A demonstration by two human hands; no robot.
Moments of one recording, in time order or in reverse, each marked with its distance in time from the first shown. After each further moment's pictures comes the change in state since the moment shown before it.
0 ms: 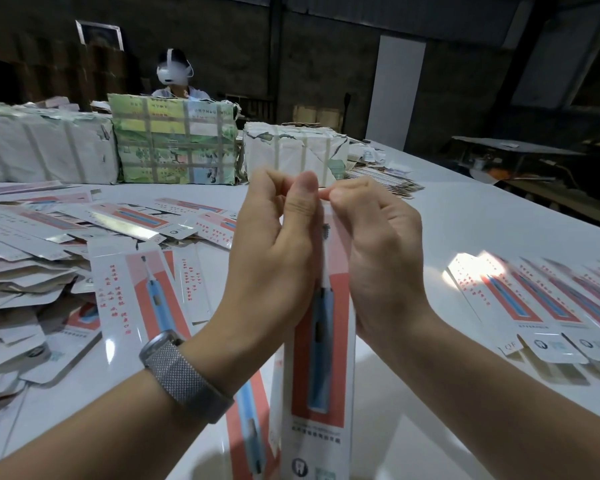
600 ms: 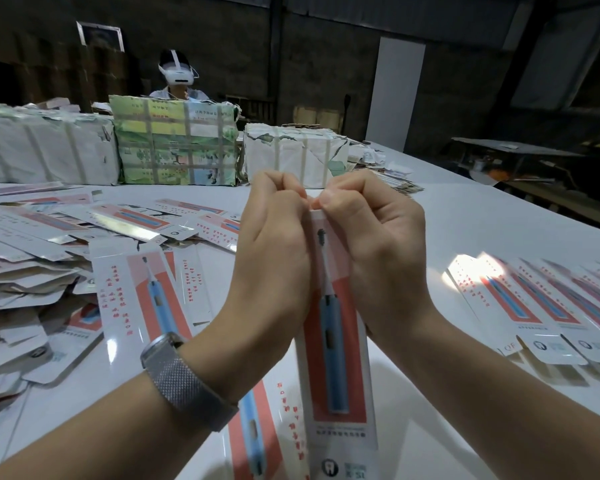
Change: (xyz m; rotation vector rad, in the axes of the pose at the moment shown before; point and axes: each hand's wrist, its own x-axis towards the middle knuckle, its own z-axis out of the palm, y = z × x) left_hand -0.004 0.014 0.003 -0.206 0.053 -0.288; right_hand 0.002 0.000 -0.003 -0.121 -0.068 -0.154
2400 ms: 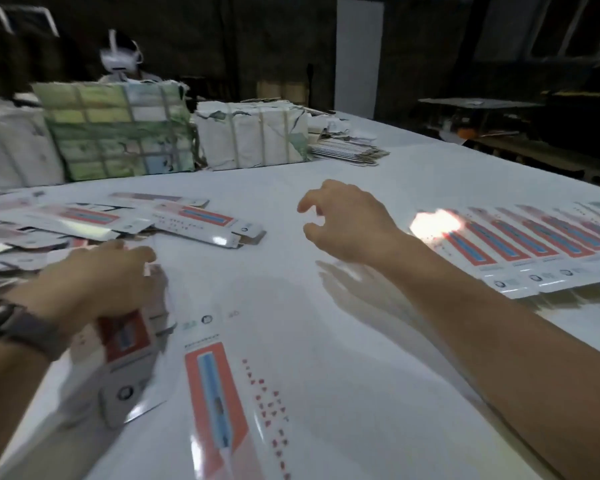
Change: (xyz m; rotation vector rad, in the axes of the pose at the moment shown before) left_hand 0.076 -0.039 -0.135 1.944 -0.448 -0.423; right_hand 0.041 0.071 -0.063 -1.220 -0.441 0.161
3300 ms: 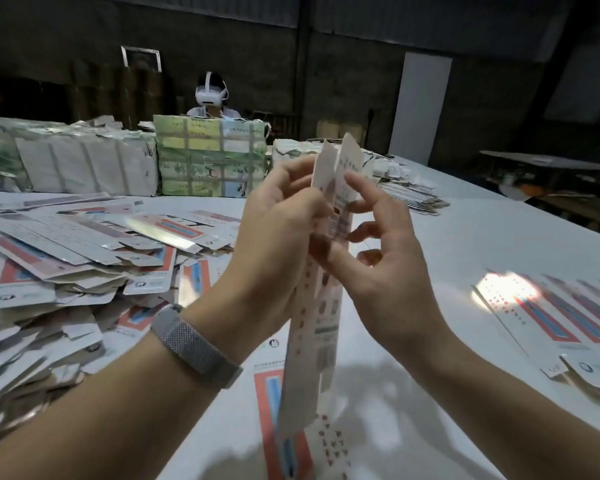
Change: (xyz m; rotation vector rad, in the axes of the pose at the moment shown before) left_hand -0.094 0.084 -0.068 -1.905 0.272 0.582; right_hand -0.050 -0.087 -0.015 0.945 0.329 -0.220
